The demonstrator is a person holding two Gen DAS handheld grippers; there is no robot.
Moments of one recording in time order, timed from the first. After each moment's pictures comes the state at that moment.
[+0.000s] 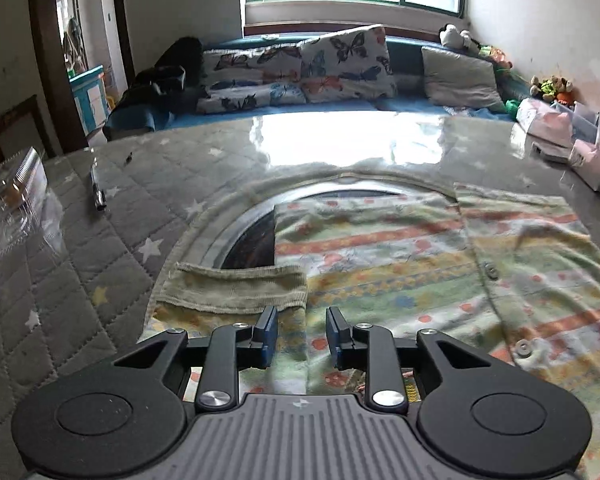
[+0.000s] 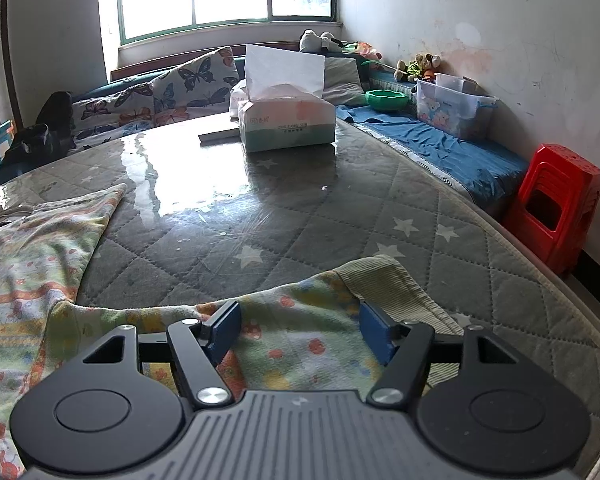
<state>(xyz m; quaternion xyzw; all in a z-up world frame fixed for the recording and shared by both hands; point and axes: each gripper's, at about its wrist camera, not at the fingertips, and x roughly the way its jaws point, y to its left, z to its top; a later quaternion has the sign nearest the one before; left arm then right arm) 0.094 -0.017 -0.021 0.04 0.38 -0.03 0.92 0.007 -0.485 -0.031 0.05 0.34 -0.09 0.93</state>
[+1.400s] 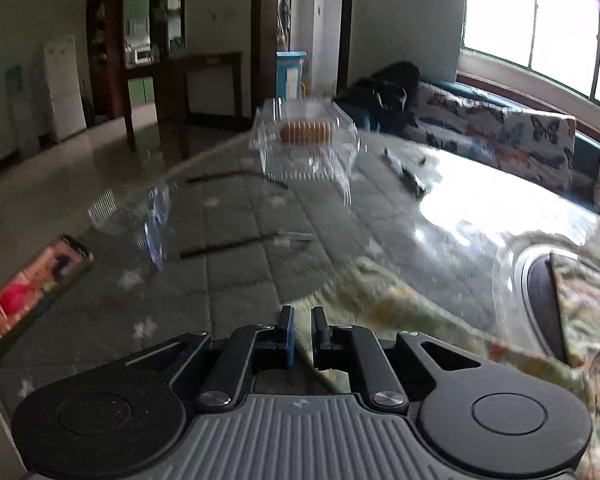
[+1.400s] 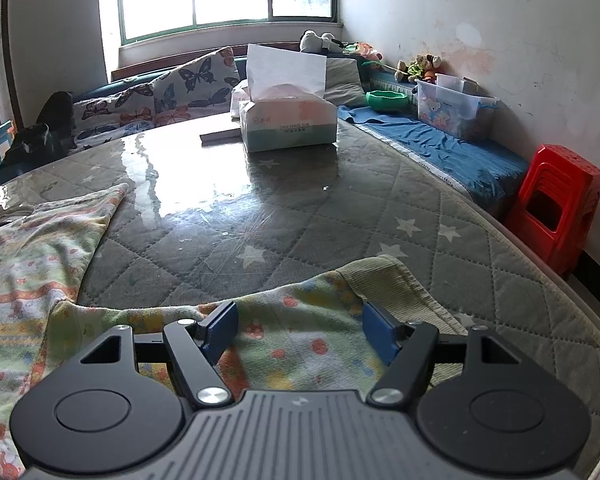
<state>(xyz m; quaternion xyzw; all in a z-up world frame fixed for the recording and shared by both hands) -0.034 0.164 0.011 -0.09 0.31 0.23 0.92 0.007 -0.484 -0.032 0.05 0.34 -0.09 0.93</state>
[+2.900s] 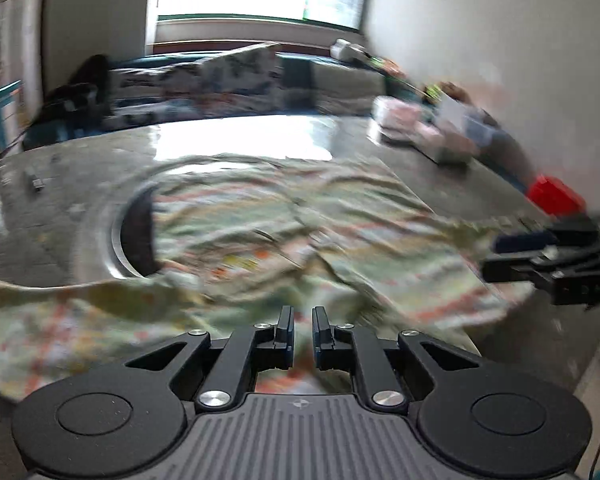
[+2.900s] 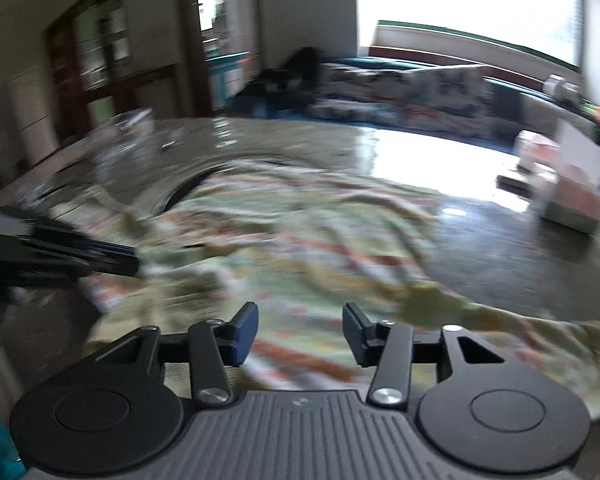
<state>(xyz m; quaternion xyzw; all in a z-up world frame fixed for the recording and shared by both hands) -0.053 -0.053 0.010 0.02 0.35 -0.21 0.91 -0.039 -0.336 0.030 -0.07 0.34 0.27 0.90</state>
